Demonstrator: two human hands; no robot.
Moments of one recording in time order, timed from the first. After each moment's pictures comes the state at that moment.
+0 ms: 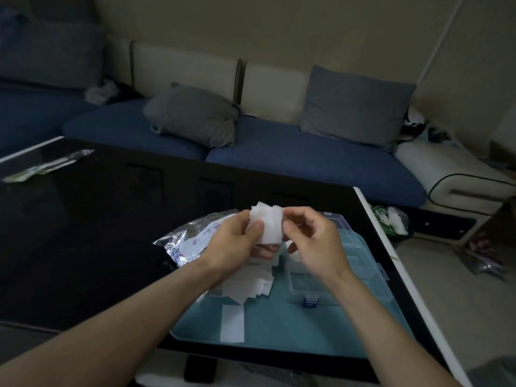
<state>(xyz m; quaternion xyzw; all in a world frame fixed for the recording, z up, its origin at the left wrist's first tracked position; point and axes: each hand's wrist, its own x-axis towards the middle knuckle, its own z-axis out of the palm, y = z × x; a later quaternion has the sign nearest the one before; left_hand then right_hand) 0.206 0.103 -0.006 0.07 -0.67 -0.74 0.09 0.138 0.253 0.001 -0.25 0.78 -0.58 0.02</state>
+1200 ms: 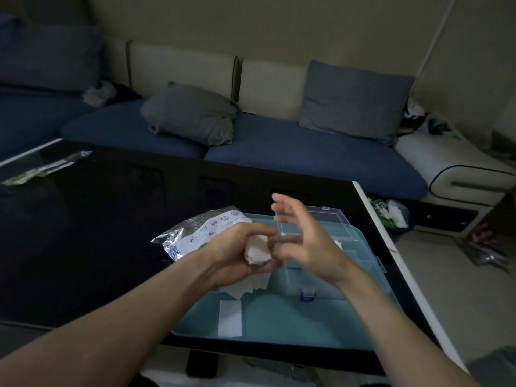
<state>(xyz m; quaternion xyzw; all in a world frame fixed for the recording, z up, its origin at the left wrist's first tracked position) 0.203 0.113 0.005 0.10 -0.44 -0.88 -0.15 0.141 0.267 0.006 -0.35 0.77 -0.52 0.15</state>
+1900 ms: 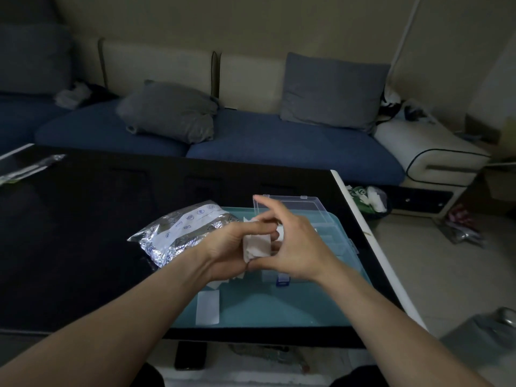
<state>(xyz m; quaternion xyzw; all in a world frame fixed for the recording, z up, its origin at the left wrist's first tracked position) 0.197 0.148 0.000 0.00 -0.45 -0.87 -0.21 0.142 0.298 -0.004 -0.41 0.82 -0.39 0.02</state>
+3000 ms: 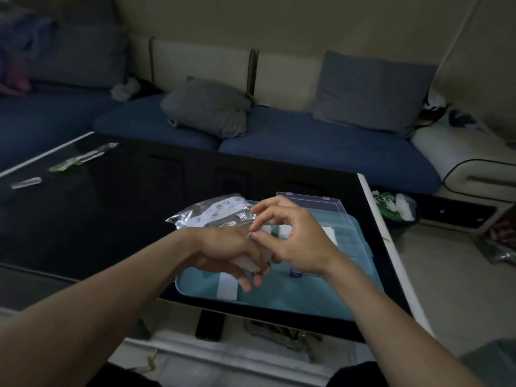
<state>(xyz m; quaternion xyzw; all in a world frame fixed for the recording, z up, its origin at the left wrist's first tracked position) 0.251 0.125 0.034 0.01 -0.70 -0.65 -0.29 0.180 0.287 0.034 -0.46 0.74 -0.49 0.08</state>
